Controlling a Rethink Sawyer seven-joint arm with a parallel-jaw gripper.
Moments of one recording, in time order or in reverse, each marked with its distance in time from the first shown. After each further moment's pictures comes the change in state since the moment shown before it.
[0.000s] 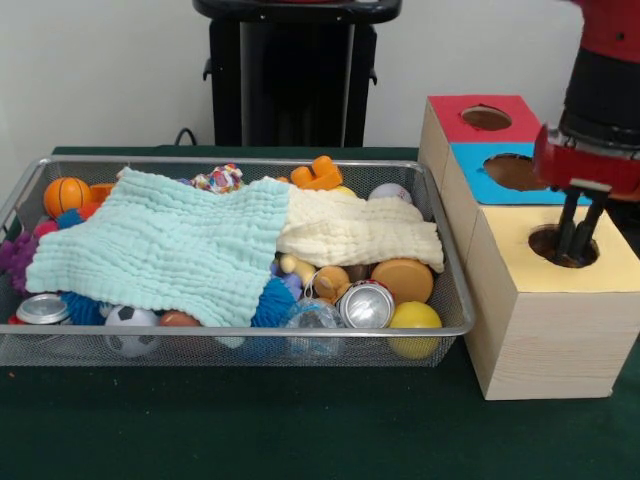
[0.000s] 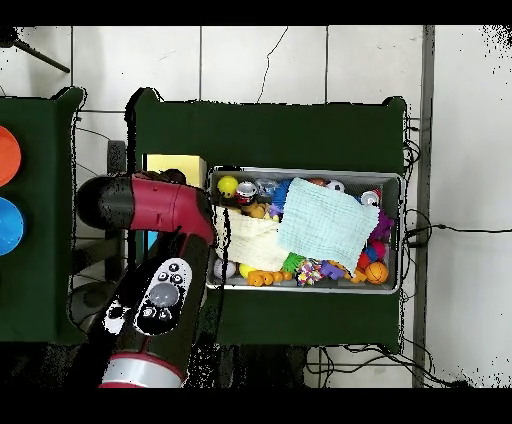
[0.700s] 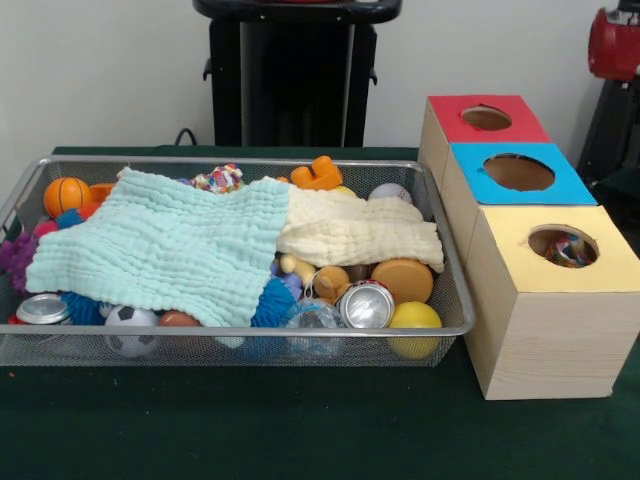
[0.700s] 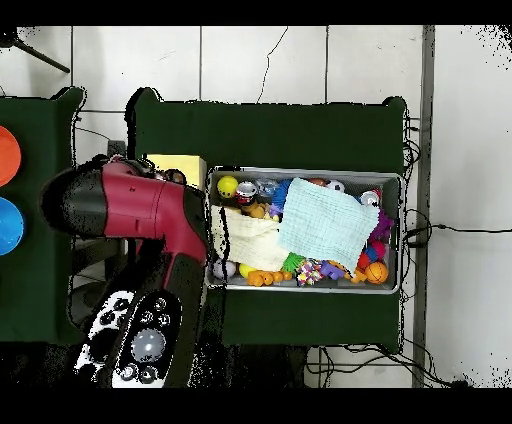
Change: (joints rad) arm 0.010 -0.165 -0.021 0.006 0.000 0.072 0.000
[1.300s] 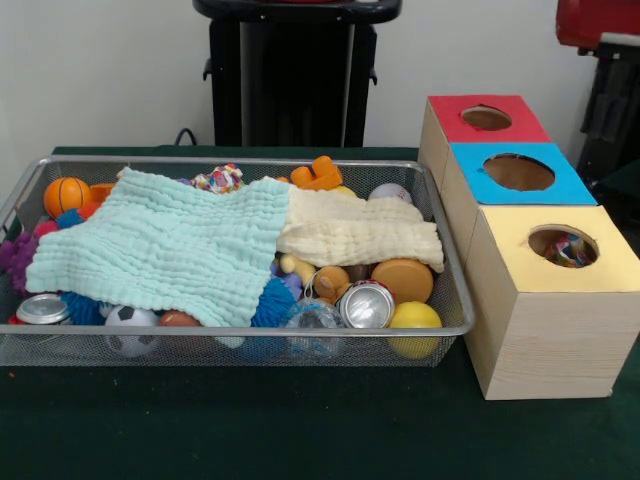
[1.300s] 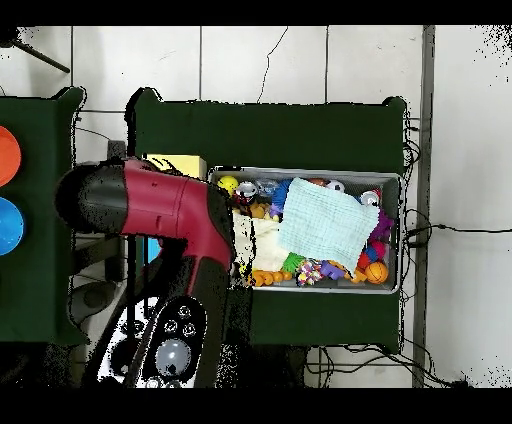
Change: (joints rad) arm -0.052 -0.043 0.000 0.009 -0.044 0.081 0.000
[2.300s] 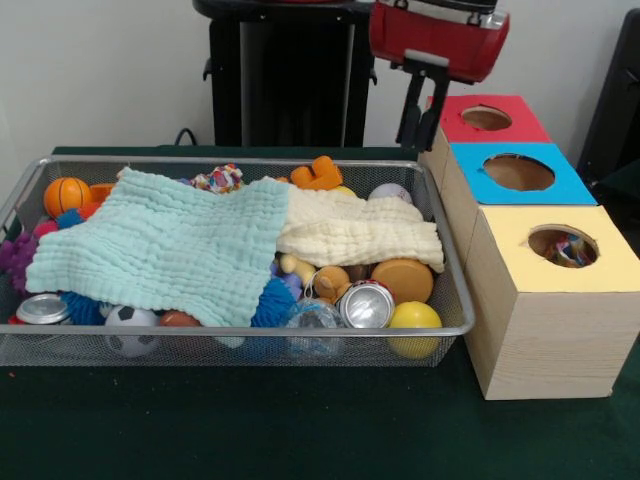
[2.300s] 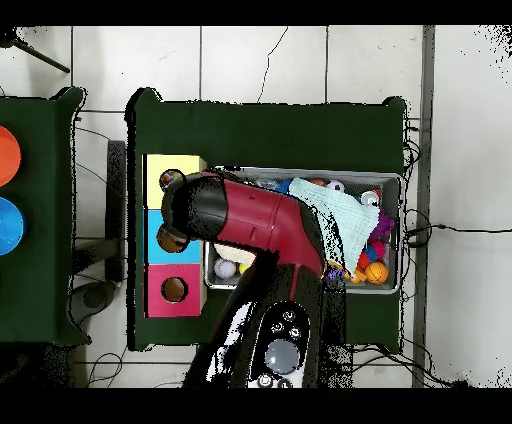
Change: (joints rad) arm -0.214 -0.067 0.078 0.132 -0.180 -0.073 0.000
